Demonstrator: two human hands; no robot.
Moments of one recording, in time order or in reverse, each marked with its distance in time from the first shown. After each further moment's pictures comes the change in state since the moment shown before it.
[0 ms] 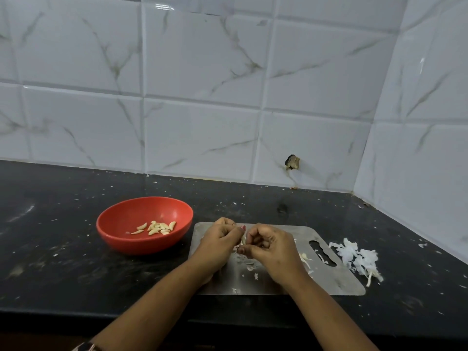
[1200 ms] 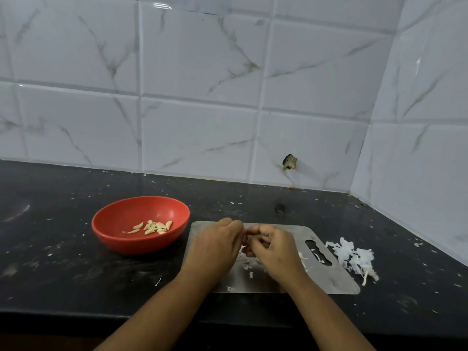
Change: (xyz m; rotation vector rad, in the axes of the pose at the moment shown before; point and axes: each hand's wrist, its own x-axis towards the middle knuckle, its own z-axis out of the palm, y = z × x) left_hand -0.012 0.010 0.001 0.915 0.151 0.505; right_hand -0.001 0.000 -0.002 0.040 0.049 0.159
